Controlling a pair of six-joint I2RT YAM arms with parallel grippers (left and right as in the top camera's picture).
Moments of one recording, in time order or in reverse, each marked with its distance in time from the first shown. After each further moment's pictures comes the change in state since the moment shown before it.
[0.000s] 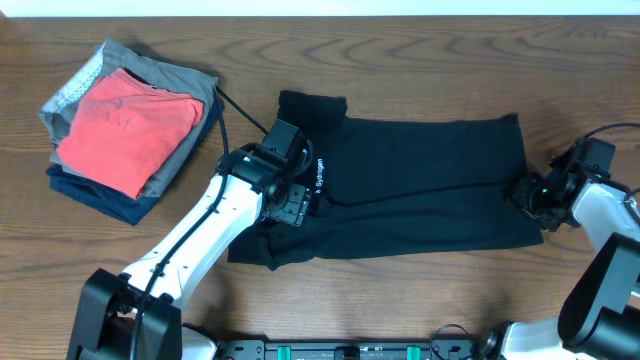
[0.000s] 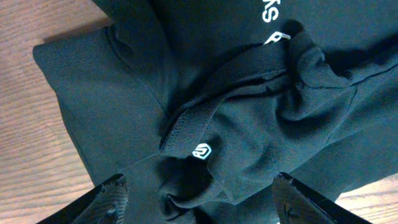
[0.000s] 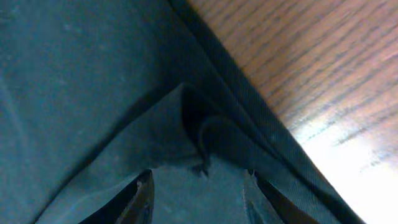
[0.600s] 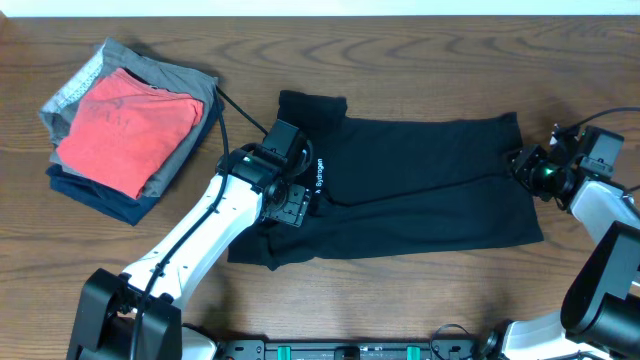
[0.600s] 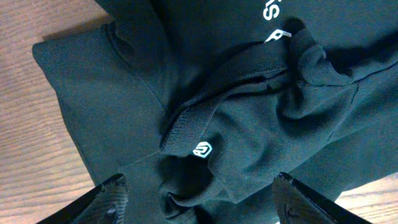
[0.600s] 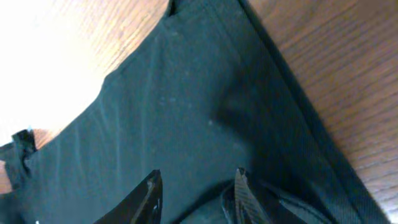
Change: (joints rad) left arm 0.000 0.000 0.000 -0.005 0.000 0.000; right arm -0.012 0.040 0.000 0.315 -0.285 0.036
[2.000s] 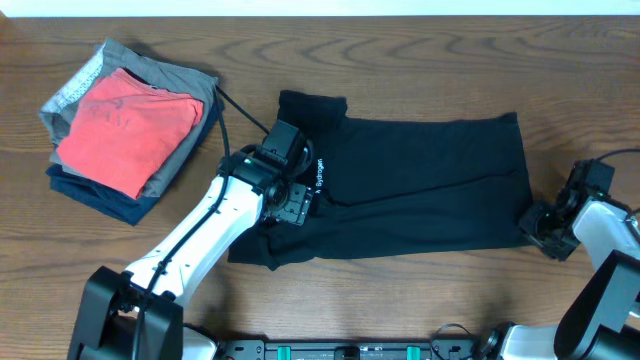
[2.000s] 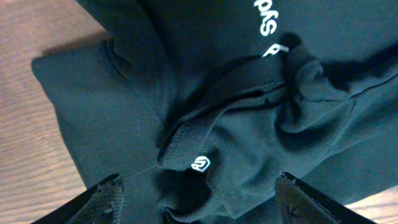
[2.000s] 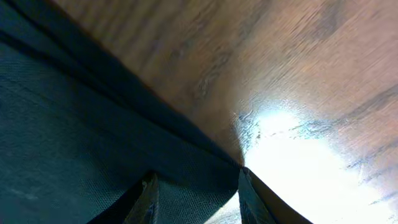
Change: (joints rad) left arm 0.000 0.008 -0.027 0.060 0.000 0.000; right arm -0.035 -0.126 -0.108 -0.409 0.529 -0.011
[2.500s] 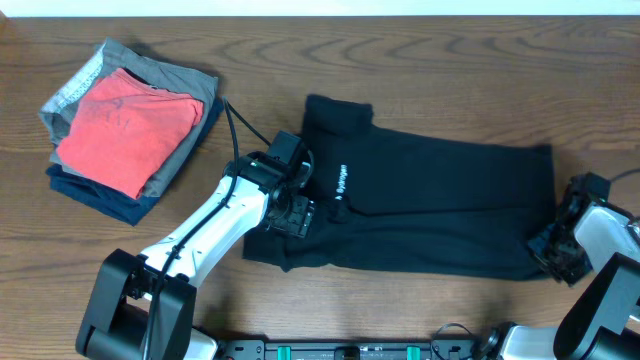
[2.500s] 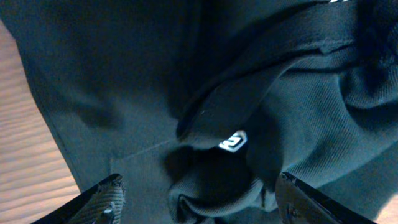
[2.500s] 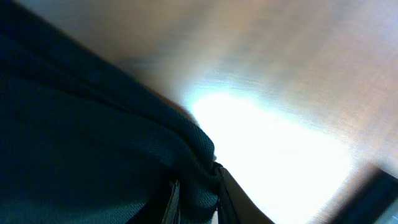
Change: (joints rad) left arm 0.000 0.050 -0.050 0.008 0.116 0.000; right arm -0.042 -0.010 -0.030 -0.158 0.294 0.166
